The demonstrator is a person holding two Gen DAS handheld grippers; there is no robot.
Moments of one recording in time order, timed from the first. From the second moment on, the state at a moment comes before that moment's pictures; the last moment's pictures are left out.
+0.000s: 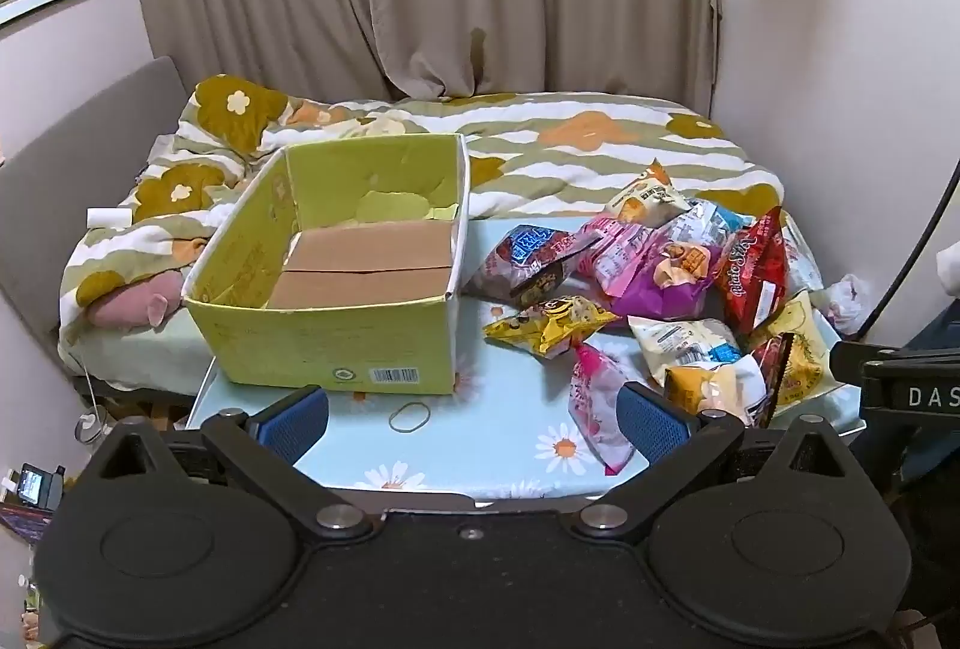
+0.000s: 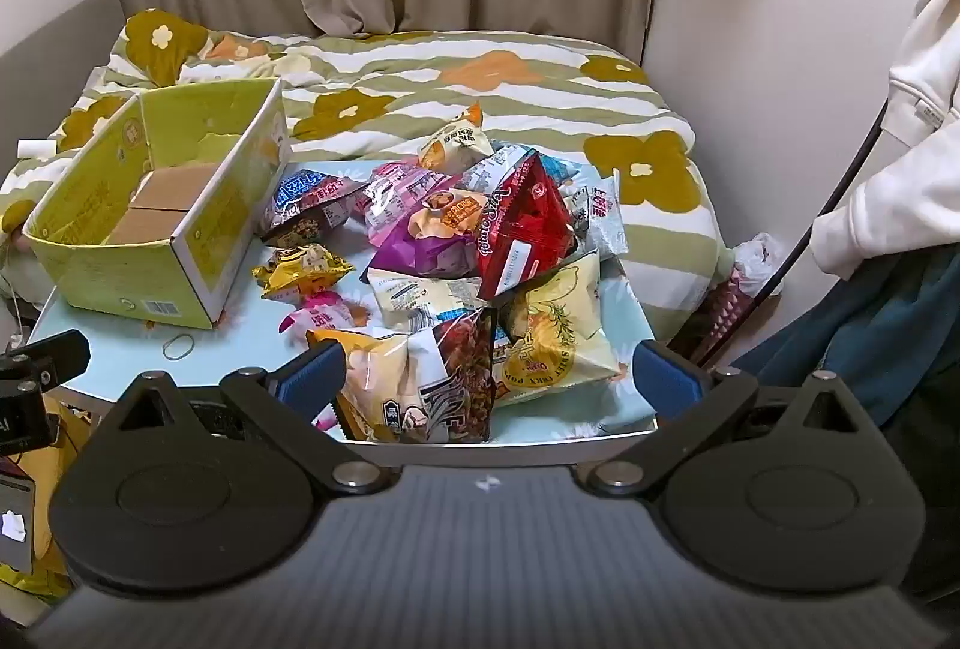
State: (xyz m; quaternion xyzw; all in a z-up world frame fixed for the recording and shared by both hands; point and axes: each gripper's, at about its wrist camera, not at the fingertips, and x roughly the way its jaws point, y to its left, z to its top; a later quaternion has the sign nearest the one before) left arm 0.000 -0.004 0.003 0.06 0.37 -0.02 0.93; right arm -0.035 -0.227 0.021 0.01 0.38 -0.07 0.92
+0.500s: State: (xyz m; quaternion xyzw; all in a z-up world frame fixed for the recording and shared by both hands) left arm -0.002 -0.005 0.001 0.06 0.36 -0.03 0.93; right arm -0.032 -0.231 0.017 0.01 0.39 -0.07 0.92
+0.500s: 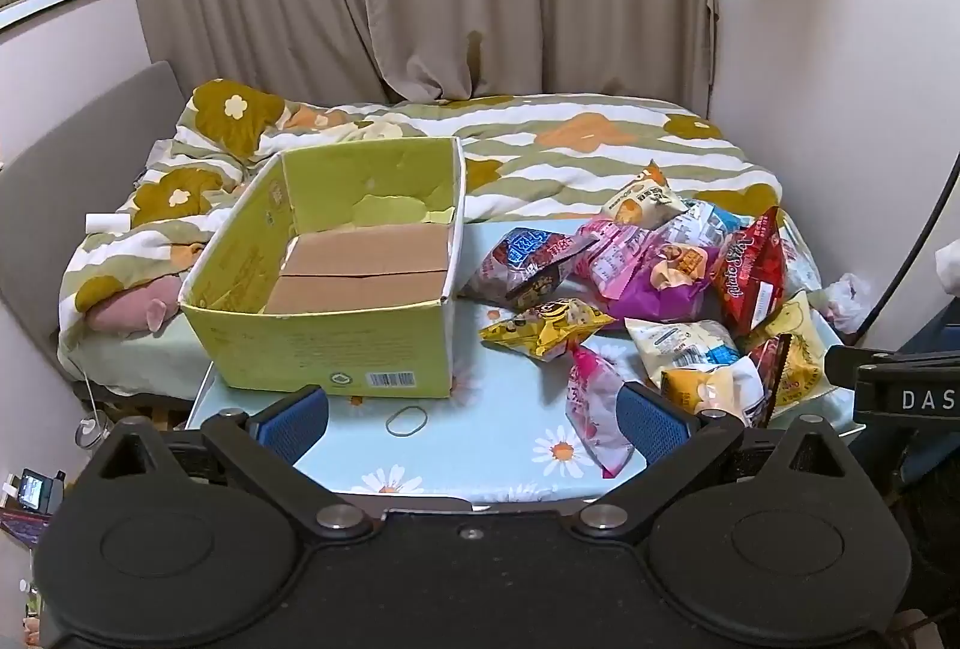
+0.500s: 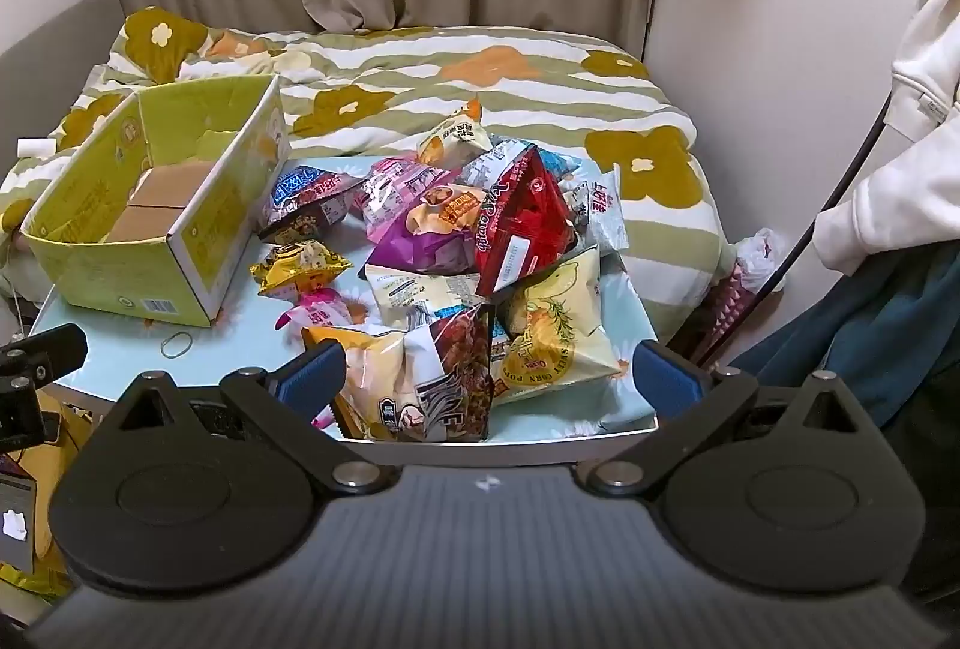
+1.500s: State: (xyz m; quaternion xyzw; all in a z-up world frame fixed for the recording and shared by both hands) left arm 0.000 -0.005 0.000 0.06 0.36 -0.03 0.93; right arm -0.032 -0.230 0.018 0.01 0.39 -0.07 0.92
